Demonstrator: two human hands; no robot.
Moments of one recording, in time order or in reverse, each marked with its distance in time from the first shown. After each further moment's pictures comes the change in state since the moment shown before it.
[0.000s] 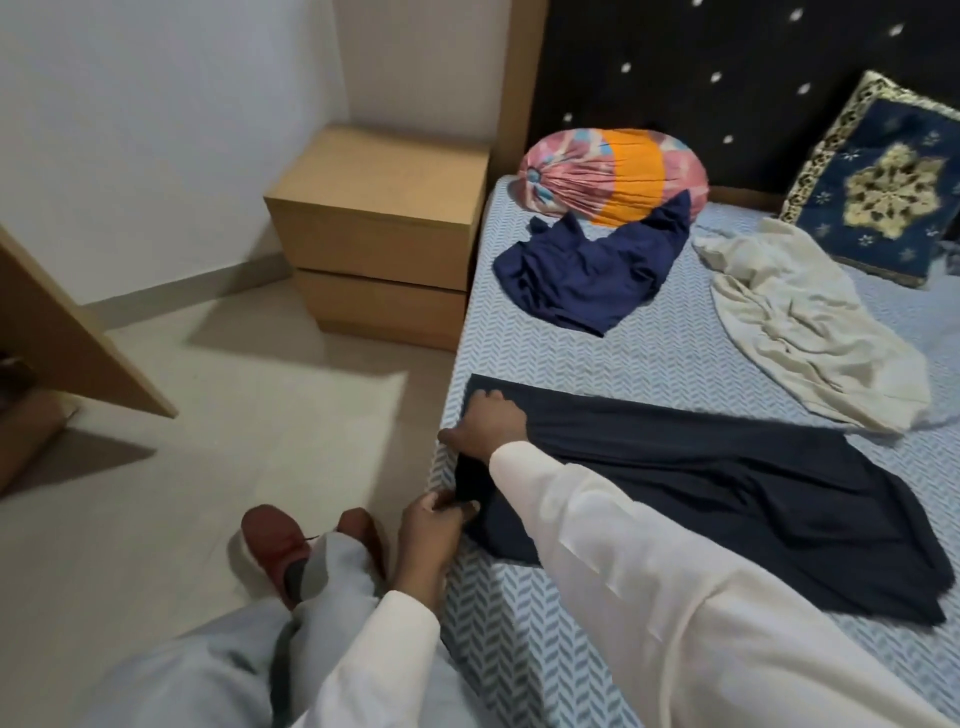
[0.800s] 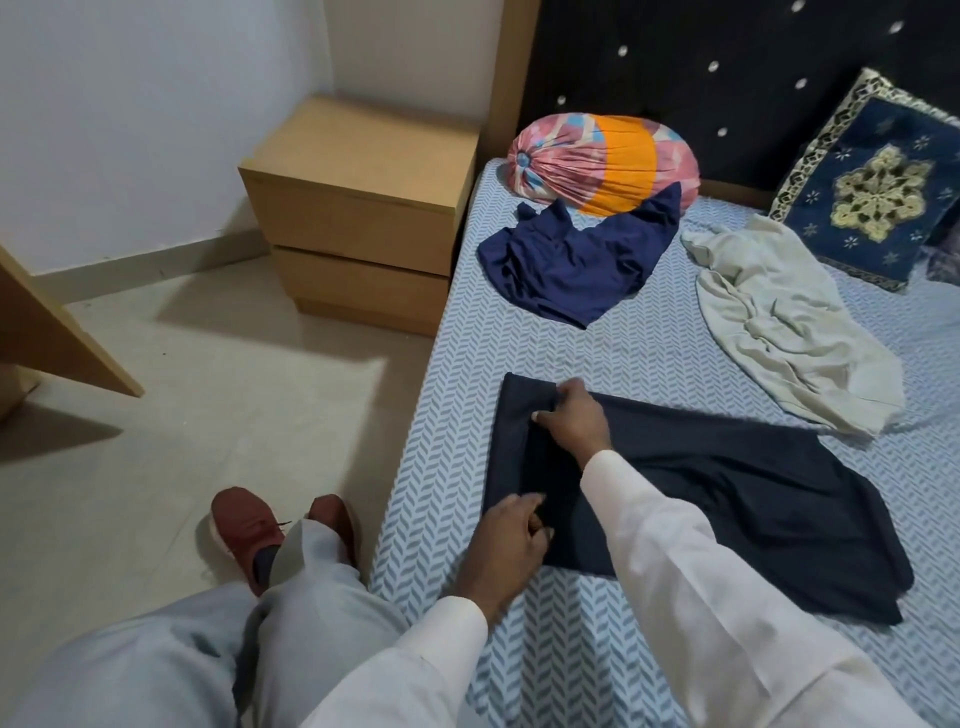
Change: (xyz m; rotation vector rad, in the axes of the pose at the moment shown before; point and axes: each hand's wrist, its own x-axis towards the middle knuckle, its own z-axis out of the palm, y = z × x) left_hand -0.025 -0.017 0.094 0.696 -0.278 0.564; right_hand 0.010 0.149 -0.009 0.551 0.150 0.261
